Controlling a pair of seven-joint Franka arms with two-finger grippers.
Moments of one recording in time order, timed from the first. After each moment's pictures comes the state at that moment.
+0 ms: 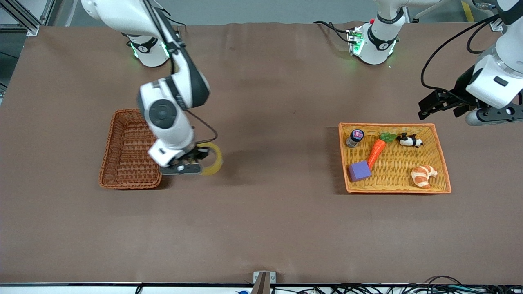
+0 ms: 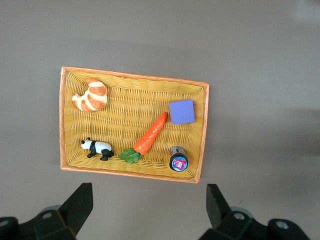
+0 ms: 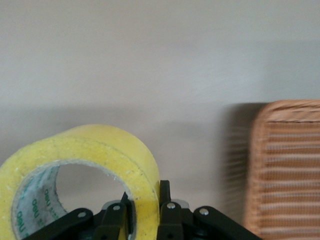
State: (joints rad) left arm -0.10 0.01 -0.05 -1.58 -0.03 1.63 -0.23; right arm 0.72 0.42 -0.34 -1.75 0.07 2.14 0.37
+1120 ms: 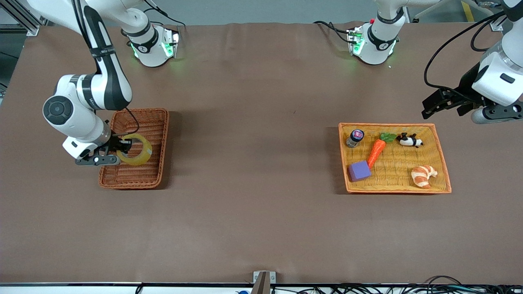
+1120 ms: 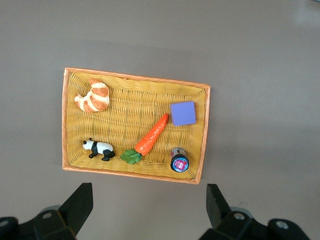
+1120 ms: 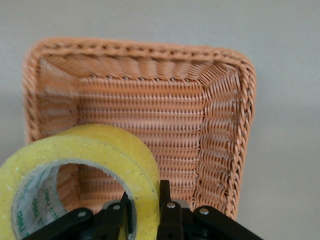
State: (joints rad) left arm -0.10 0.00 -0.05 -1.58 -0.03 1.63 -0.23; right arm 0.50 0.20 -0.49 -2.22 0.01 2.36 -0.06
